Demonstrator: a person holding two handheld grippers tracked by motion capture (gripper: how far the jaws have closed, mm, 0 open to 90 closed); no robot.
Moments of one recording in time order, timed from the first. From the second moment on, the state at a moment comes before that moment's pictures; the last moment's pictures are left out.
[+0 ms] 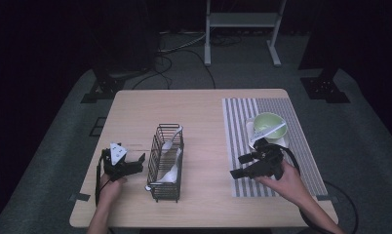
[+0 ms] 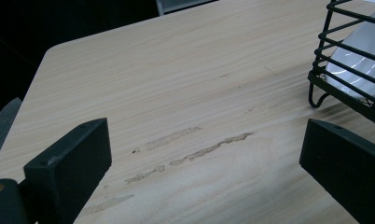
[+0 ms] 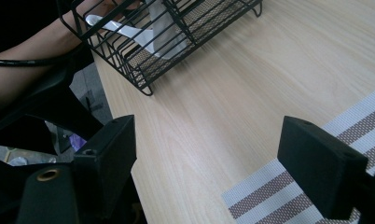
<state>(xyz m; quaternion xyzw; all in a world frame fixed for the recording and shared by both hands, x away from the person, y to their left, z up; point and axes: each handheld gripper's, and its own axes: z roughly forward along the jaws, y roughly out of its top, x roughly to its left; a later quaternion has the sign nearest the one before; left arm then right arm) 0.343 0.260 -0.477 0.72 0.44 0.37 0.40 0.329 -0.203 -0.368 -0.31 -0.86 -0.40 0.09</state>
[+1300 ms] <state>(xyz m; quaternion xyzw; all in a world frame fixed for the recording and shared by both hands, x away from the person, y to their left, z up) 0.343 0.260 -0.476 0.72 0.44 0.36 0.40 0.344 -0.147 -0.335 -0.29 -0.88 -0.36 0.12</state>
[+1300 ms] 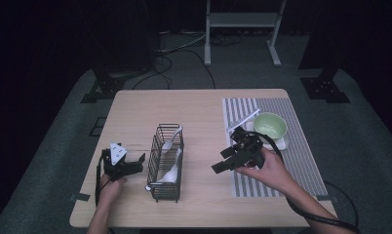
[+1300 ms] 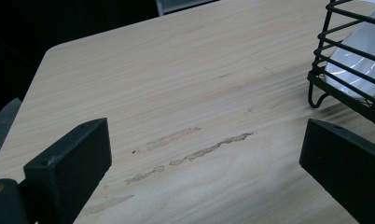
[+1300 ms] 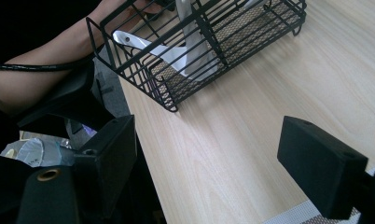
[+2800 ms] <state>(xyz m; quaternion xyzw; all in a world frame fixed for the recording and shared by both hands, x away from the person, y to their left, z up) 0.343 0.261 -0.476 0.72 0.44 0.36 0.41 0.358 -0.096 -0.316 -0.27 -0.90 -0.31 0.13</state>
